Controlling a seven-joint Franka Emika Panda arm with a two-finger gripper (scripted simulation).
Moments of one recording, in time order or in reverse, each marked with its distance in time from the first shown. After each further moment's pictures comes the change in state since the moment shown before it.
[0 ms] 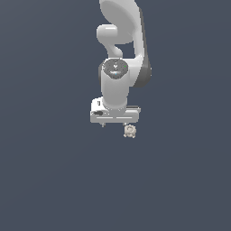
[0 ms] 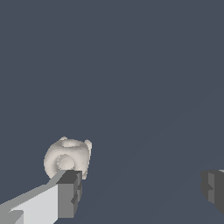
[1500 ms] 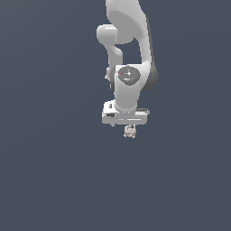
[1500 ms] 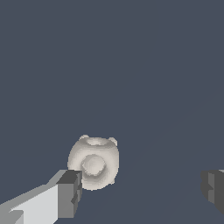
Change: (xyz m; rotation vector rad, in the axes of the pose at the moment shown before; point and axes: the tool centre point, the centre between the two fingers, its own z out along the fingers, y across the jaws) arm -0.013 -0.045 0.030 0.018 0.003 0.029
